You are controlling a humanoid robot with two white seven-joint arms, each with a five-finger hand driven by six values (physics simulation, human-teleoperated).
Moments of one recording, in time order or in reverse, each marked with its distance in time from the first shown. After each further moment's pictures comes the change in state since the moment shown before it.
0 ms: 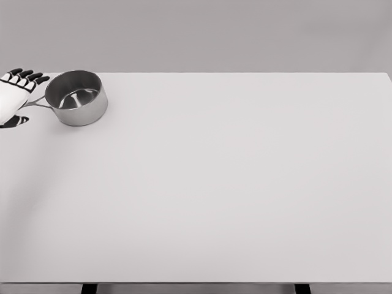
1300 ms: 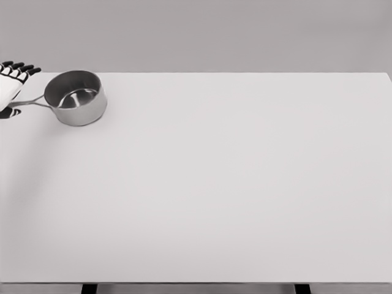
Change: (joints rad) left arm -0.120 -0.021 -0.003 0.151 -0.065 0.000 -0.001; right arm 0.000 0.000 0.000 0.000 0.000 0.000 0.000
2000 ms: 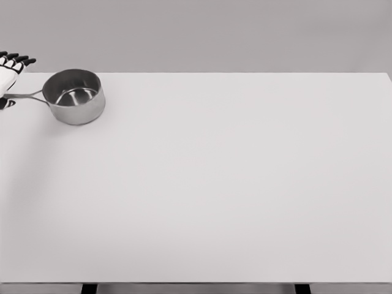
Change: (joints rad) left arm -0.078 -0.006 0.000 0.057 -0.051 0.000 0.000; right arm 0.000 0.000 0.000 0.000 0.000 0.000 0.000
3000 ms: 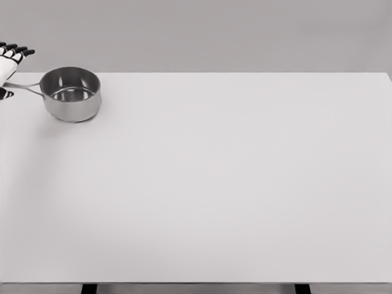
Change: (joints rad) left arm -0.107 -0.020 -0.027 0.109 -0.054 0.000 0.001; right arm 0.000 0.000 0.000 0.000 0.000 0.000 0.000
